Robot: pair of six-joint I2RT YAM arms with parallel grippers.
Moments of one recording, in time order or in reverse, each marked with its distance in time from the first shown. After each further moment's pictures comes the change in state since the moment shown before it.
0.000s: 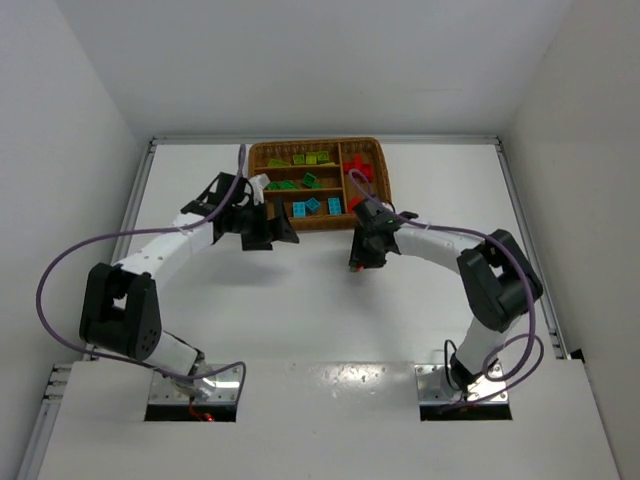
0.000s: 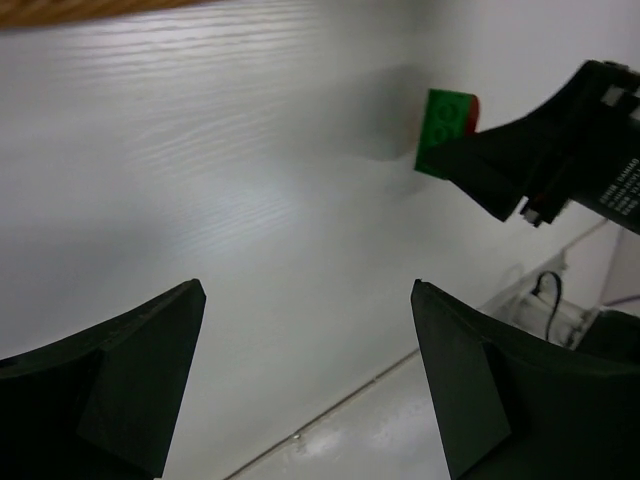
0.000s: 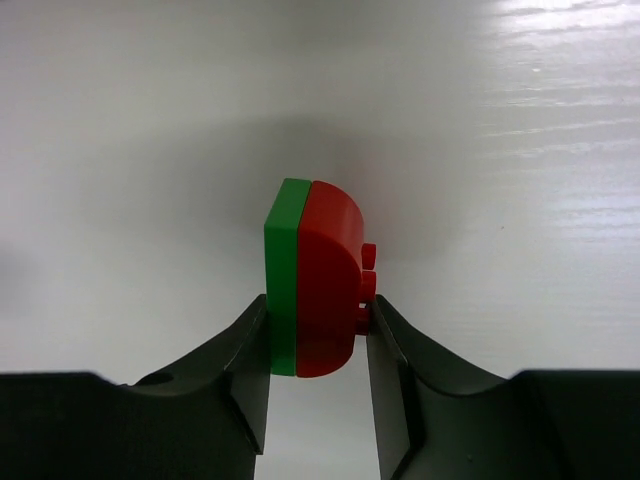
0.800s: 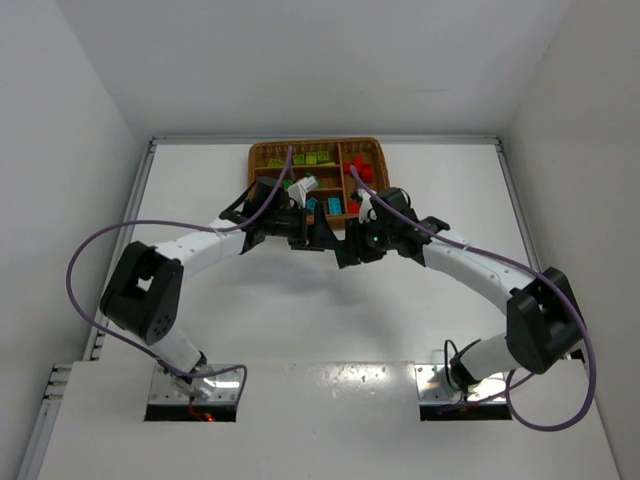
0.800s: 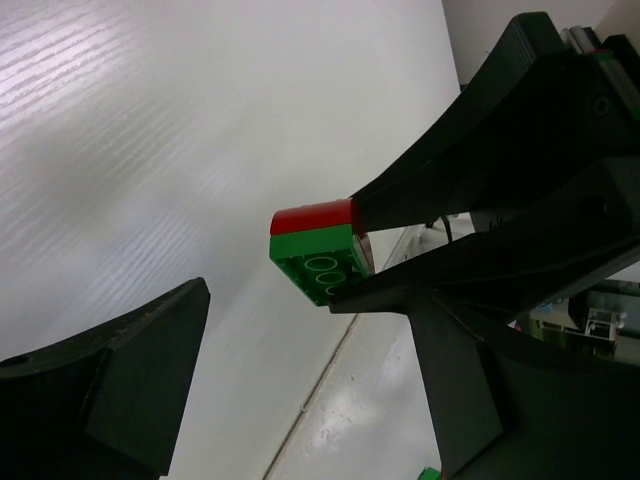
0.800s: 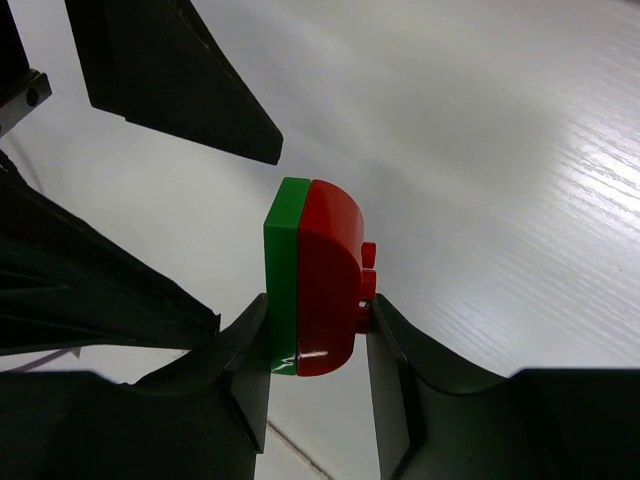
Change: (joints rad) left arm -0.214 0.135 -0.053 0.494 0.312 -0.113; right arm 0.007 -0.315 -0.081 0.088 -0.377 -0.406
